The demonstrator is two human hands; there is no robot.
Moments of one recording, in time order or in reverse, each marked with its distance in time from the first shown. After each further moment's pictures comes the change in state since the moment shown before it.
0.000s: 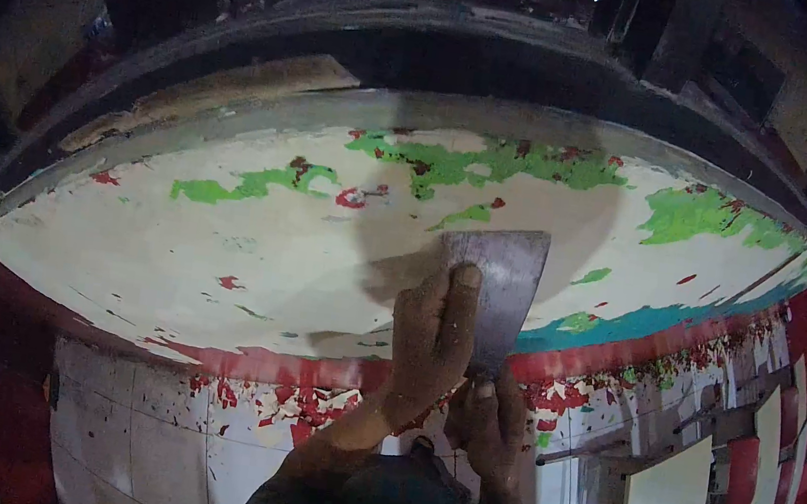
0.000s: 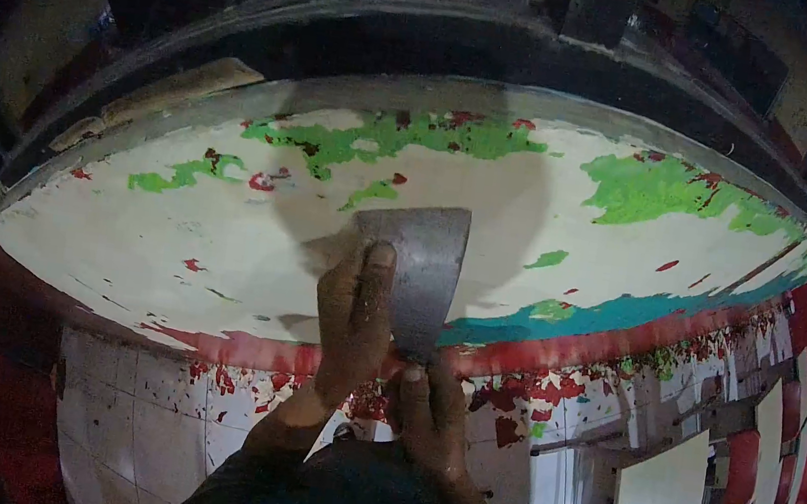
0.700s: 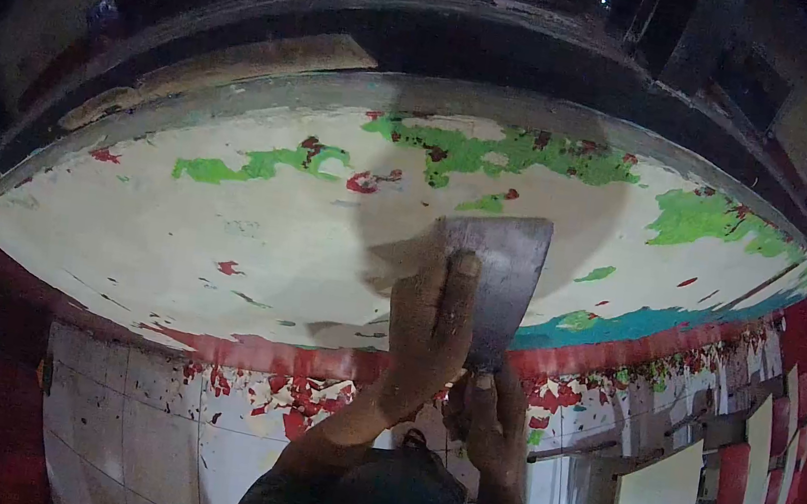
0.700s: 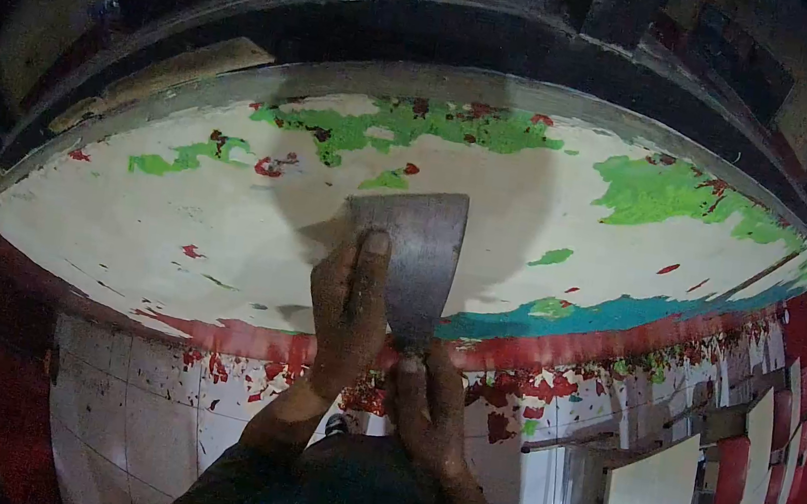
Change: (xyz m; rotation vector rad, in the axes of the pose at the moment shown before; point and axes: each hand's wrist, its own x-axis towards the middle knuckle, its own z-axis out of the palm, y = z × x) left_hand -0.001 -0.008 0.001 -0.050 0.086 0.030; right_hand 0.001 0.002 0.000 -0.048 0.009 -0.007
